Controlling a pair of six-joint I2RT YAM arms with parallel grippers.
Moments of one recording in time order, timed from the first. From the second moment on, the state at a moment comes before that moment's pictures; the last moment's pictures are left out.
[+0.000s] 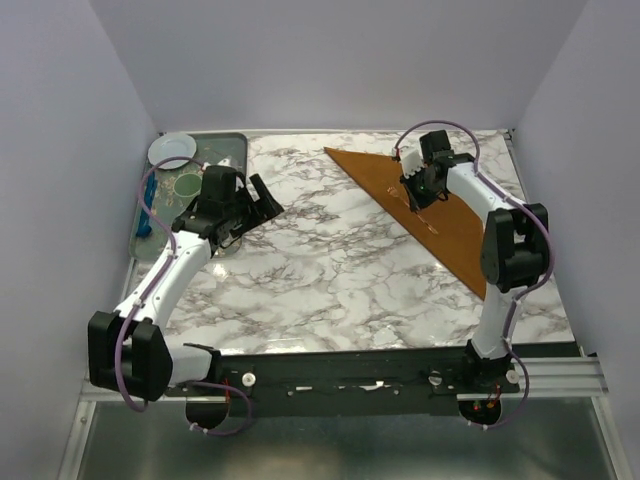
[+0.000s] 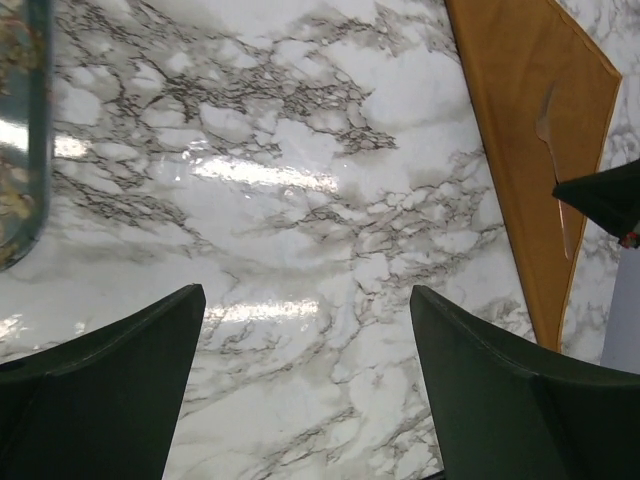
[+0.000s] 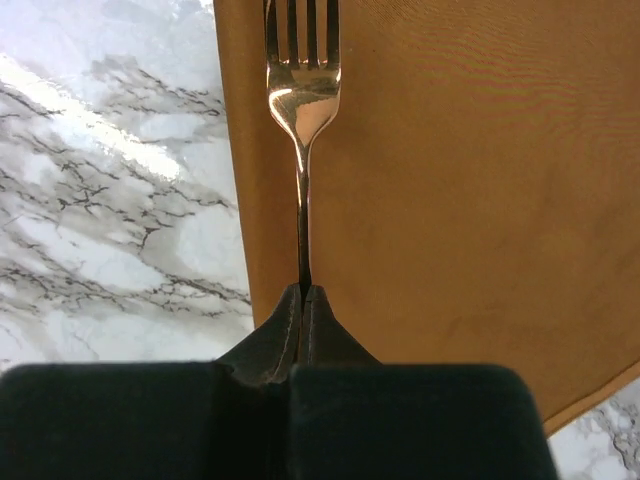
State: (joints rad) left arm -0.22 1.26 1.01 -0.42 0.13 -0.68; right arm 0.21 1.95 1.56 -0.69 -0.18 -0.42
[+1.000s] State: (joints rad) left arm -0.27 1.41 1.04 -0.31 0.23 -0.70; right arm 0.20 2.15 1.69 -0.73 -0.19 -0.45
